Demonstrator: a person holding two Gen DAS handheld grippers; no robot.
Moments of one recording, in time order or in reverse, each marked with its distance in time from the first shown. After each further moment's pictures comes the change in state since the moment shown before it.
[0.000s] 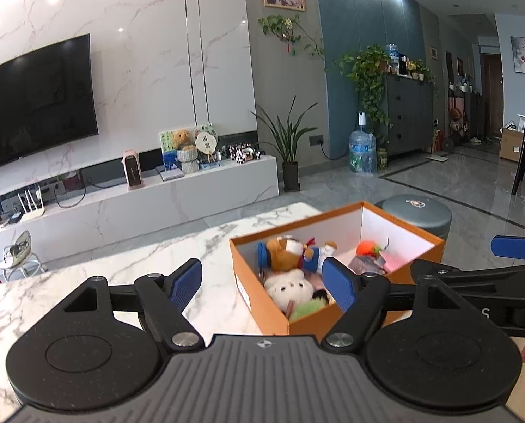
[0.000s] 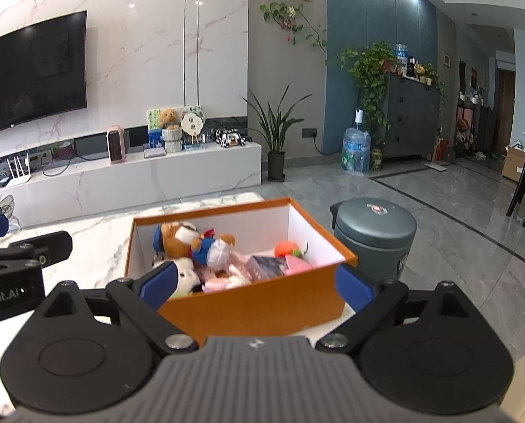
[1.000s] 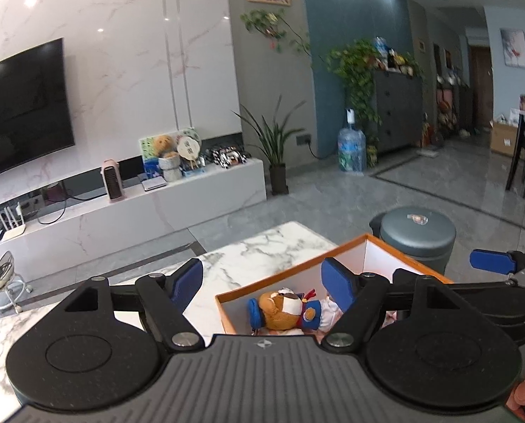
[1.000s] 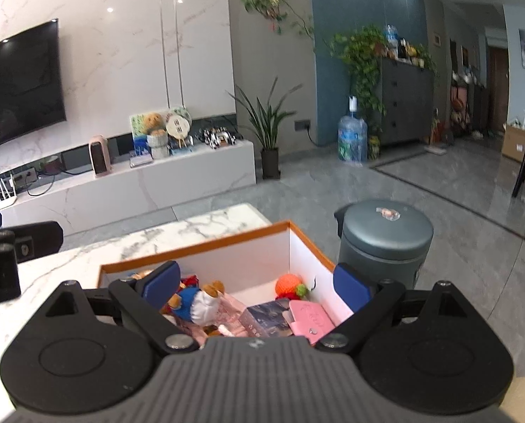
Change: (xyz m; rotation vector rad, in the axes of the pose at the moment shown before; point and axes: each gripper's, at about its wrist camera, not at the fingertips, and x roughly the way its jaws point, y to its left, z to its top) left arm 0.065 0.002 0.072 0.022 -0.002 -0.043; right arm 0.095 -0.010 0.062 0.070 -0.004 -0.005
